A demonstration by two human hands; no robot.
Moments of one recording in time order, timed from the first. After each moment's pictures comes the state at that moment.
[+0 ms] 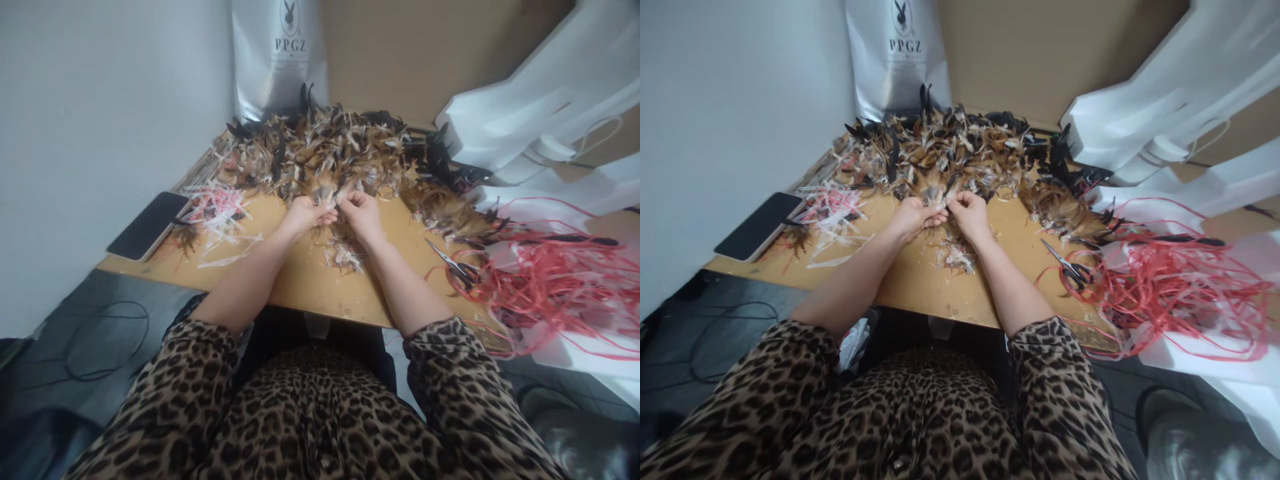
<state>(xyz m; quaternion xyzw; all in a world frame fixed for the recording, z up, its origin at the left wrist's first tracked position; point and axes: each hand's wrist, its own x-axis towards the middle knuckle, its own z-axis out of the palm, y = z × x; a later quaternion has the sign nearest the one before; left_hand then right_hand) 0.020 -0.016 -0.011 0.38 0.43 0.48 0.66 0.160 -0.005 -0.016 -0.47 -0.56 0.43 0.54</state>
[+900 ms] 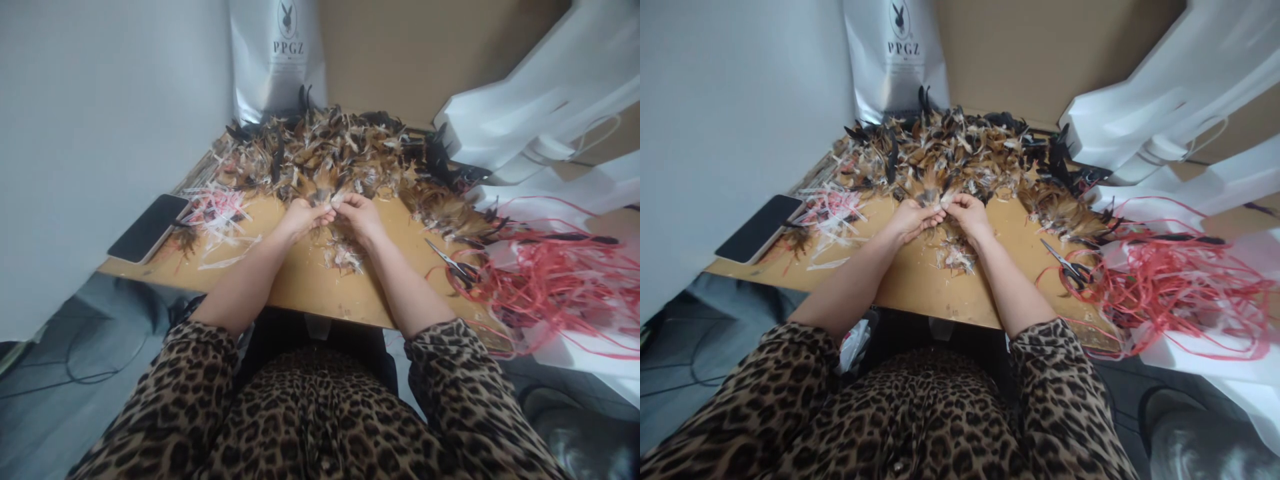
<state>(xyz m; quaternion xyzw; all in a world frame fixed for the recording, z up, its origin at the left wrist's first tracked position) 0.017 -0.016 -0.012 0.37 0.41 0.49 0.67 0.160 -0.008 -0.014 -0.44 -0.46 0.57 0.52</state>
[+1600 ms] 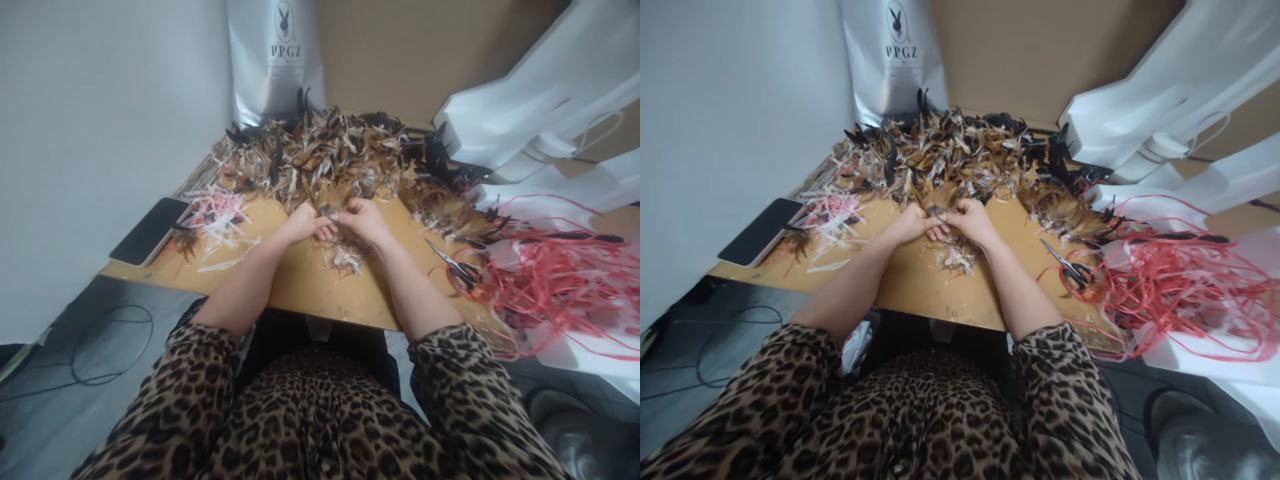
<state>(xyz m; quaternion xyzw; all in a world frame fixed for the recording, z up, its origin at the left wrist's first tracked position) 0.011 -0.016 -0.015 0.57 0.41 0.36 0.62 0.180 -0.011 -0.007 -0.45 -0.62 0.48 0.43</state>
